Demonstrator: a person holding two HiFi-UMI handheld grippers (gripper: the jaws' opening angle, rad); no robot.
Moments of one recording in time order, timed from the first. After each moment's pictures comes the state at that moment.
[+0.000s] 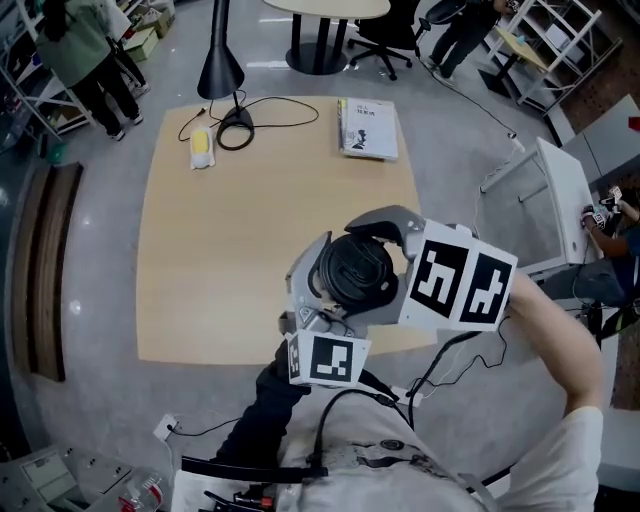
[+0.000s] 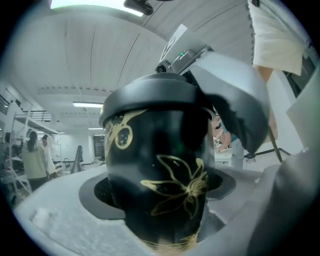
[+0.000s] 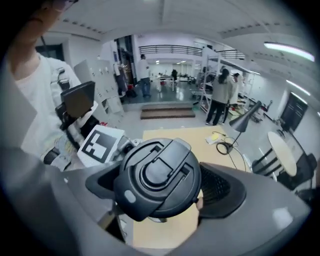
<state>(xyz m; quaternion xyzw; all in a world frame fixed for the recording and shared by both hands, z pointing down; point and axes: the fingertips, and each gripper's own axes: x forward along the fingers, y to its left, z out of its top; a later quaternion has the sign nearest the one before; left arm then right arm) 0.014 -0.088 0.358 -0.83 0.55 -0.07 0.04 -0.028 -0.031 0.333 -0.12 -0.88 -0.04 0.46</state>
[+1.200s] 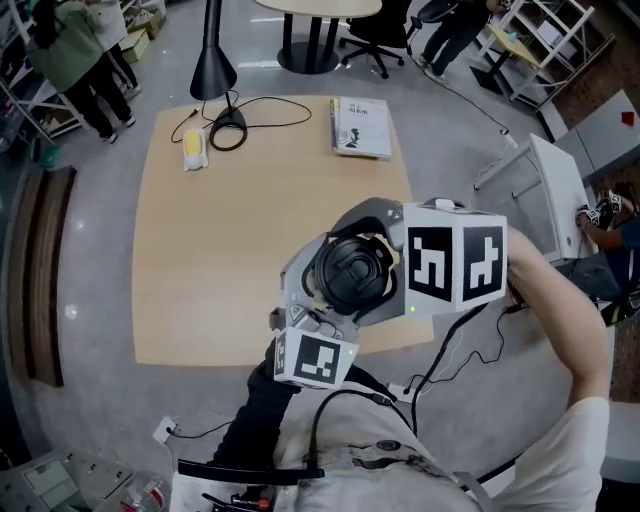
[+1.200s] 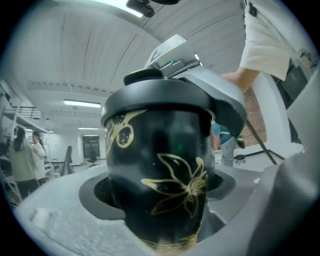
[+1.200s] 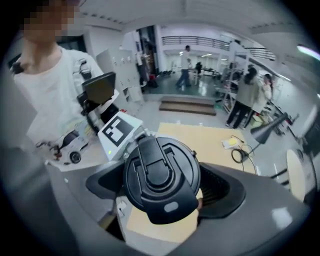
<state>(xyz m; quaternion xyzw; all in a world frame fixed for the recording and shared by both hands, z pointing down) 0.018 -0.080 0.357 -0.86 0.50 -0.06 0.05 -0.023 -0.018 0.332 -0.24 -0.83 -0.09 0.49</state>
